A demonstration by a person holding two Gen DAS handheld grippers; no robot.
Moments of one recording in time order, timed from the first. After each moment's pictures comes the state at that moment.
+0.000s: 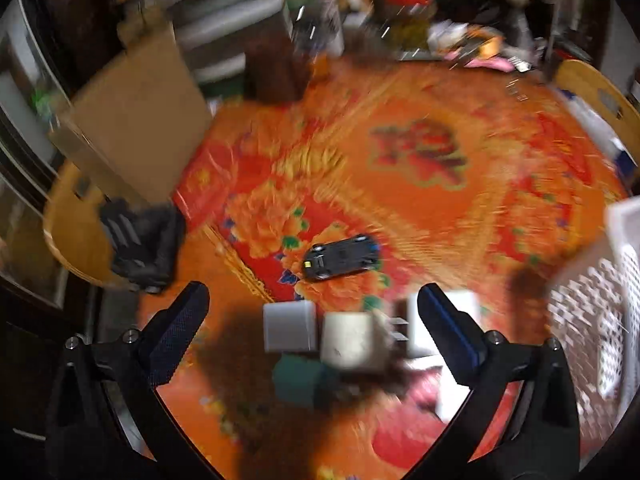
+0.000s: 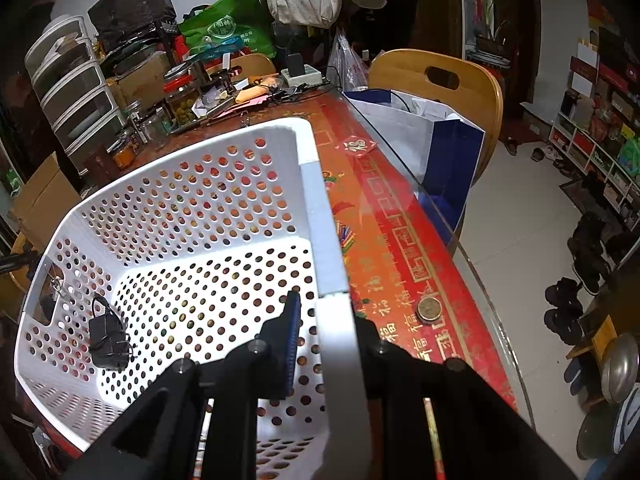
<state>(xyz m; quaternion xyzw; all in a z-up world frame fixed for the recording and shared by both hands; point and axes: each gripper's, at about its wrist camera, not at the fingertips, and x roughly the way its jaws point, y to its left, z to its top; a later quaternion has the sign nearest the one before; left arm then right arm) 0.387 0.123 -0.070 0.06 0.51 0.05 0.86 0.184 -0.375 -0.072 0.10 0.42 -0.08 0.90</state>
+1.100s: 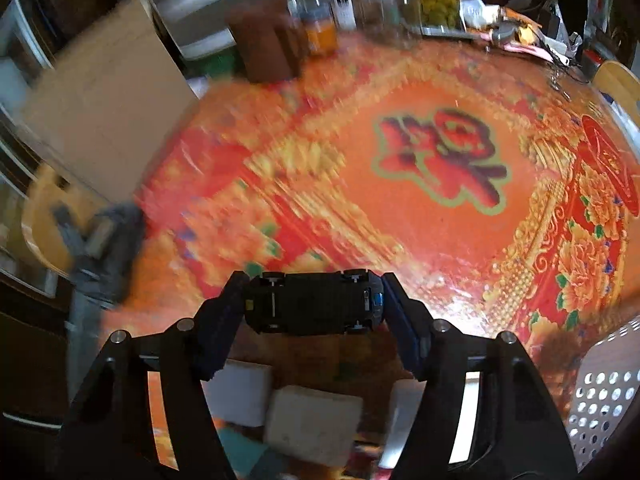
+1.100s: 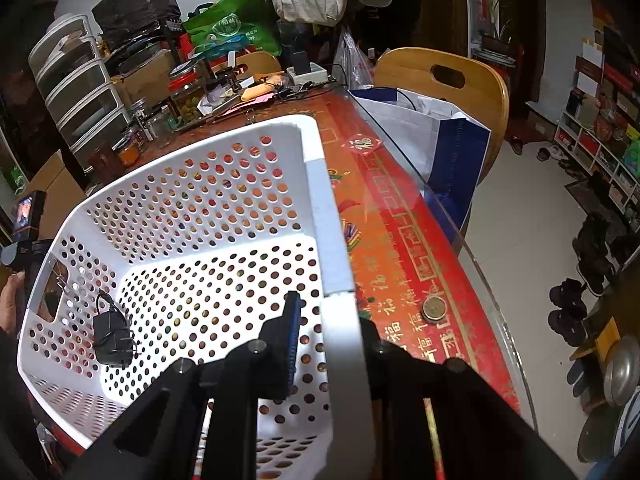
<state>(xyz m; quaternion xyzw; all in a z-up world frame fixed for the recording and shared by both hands) 0.436 0.086 -0.107 0.08 0.50 0.11 0.86 0.183 -0.375 -0.073 0.10 0.42 -0.07 0.90</state>
